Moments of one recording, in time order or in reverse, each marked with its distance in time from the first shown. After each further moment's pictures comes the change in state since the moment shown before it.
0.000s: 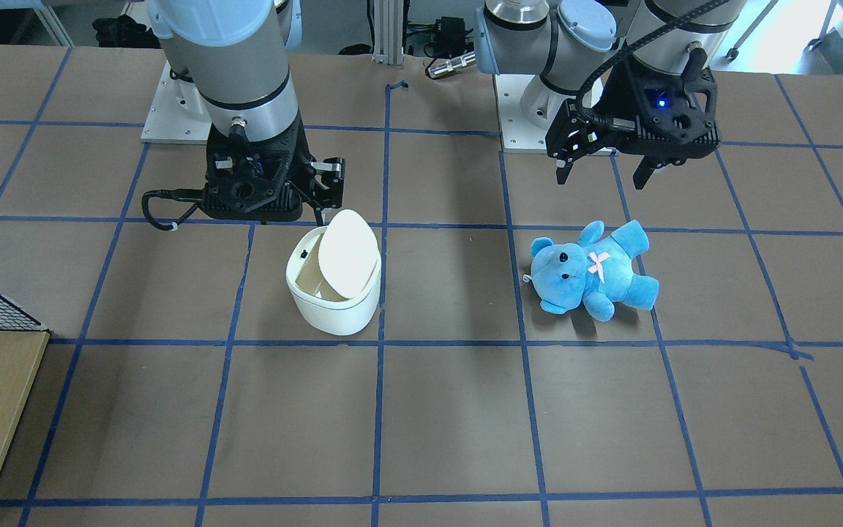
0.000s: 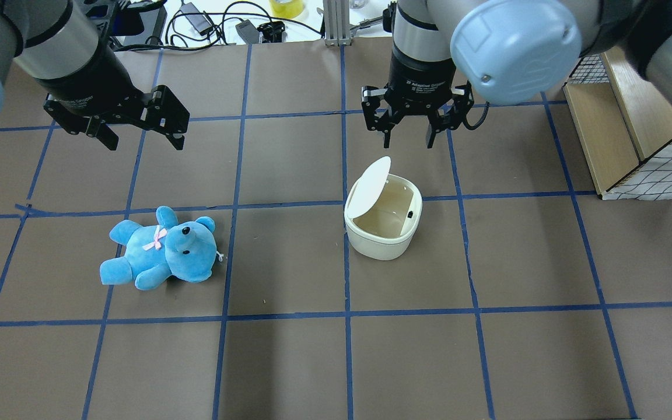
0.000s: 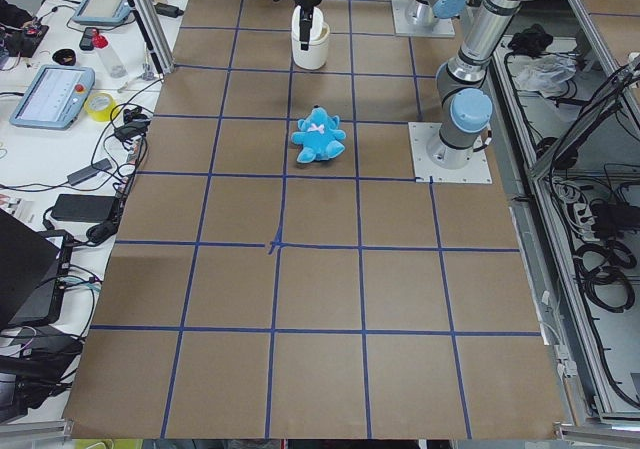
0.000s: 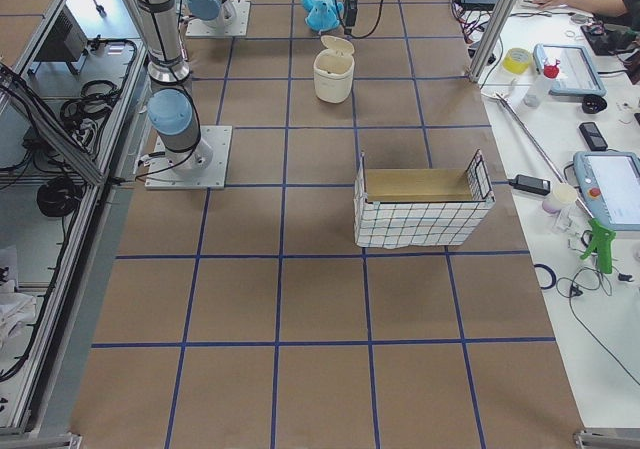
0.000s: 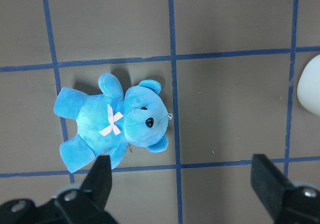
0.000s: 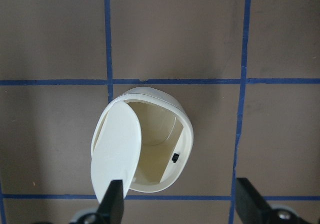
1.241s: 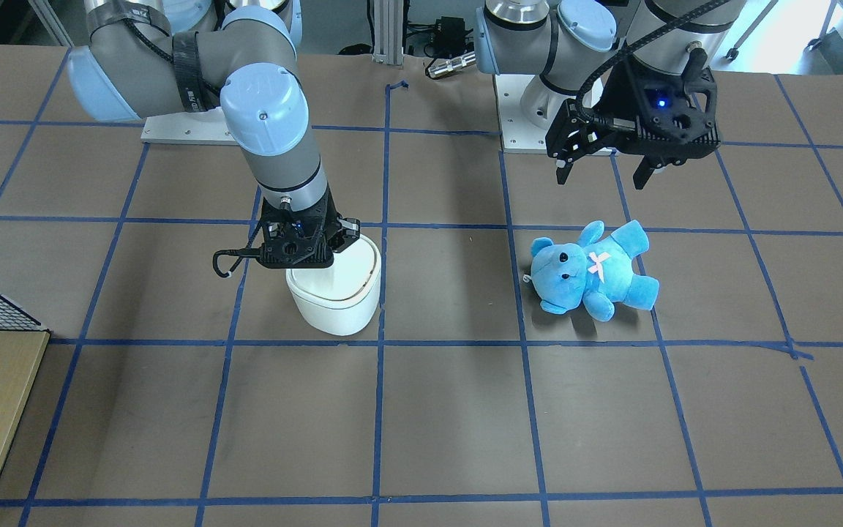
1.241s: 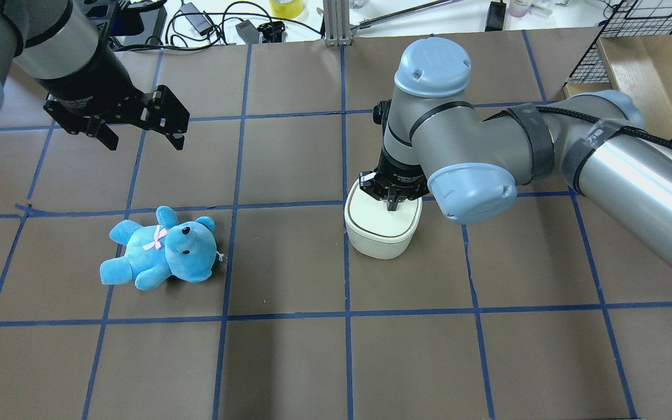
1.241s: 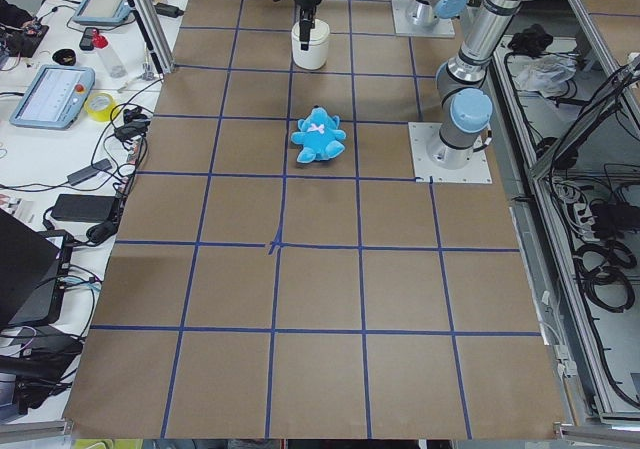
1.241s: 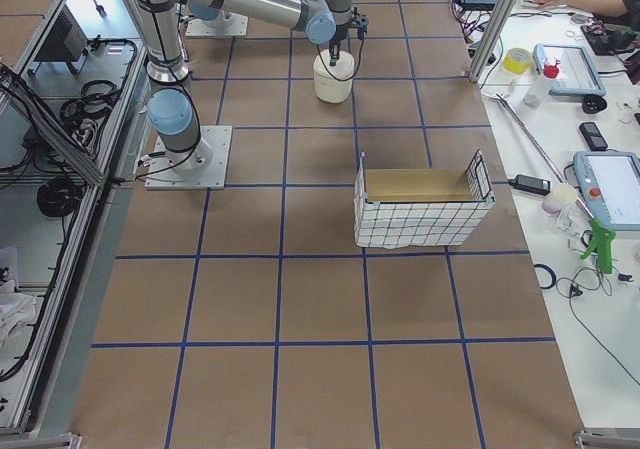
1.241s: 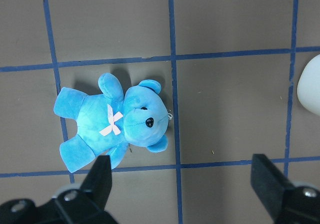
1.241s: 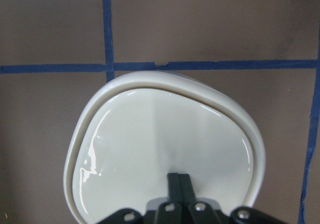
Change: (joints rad) left arm 0.000 0.000 0.000 0.000 0.000 0.000; right arm 0.053 0.021 0.400 -0.445 0.061 0.107
